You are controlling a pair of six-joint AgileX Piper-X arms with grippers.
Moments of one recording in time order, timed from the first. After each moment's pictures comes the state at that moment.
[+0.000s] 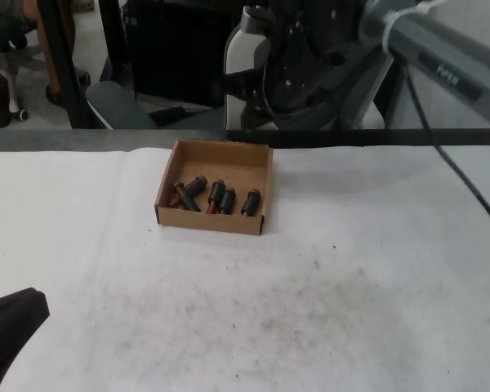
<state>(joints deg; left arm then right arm) -24.0 5.4 -12.7 23.5 10.3 -7.4 24.9 133.9 -131.1 57.8 -11.3 15.2</state>
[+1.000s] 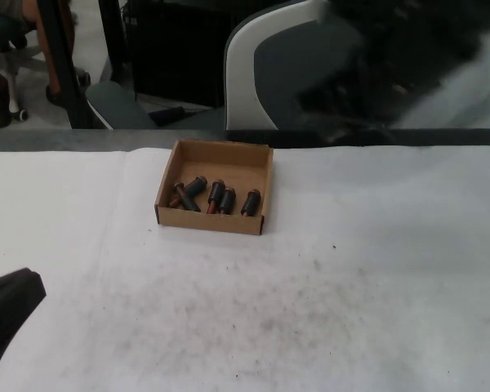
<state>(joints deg) -24.0 5.4 -12.7 19.6 10.3 -7.5 25.6 97.8 -90.1 51.2 -4.6 3.1</state>
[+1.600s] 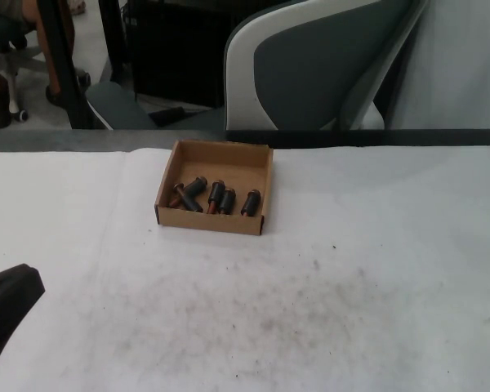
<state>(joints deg) -24.0 5.2 -12.7 18.3 10.3 -7.5 25.6 30.4 -27.2 17.5 4.8 10.8</state>
